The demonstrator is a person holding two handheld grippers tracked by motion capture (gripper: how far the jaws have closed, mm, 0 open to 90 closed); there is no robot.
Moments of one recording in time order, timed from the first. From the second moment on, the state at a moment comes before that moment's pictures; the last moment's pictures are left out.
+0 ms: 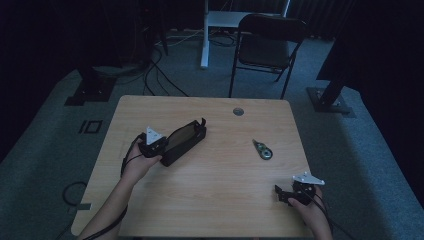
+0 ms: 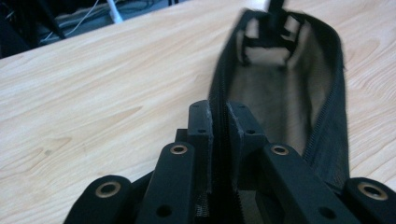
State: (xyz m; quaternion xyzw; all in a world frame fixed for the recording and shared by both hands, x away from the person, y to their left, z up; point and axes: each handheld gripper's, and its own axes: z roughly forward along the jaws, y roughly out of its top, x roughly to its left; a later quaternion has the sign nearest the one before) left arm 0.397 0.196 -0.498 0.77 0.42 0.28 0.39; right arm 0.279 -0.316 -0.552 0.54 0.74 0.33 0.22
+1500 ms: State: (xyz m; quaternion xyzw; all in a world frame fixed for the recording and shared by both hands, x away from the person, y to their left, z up) left arm 0.375 0.126 -0.500 0.81 0.28 0.23 0.46; right arm 0.279 -0.316 -0.552 0.54 0.74 0.33 0.22
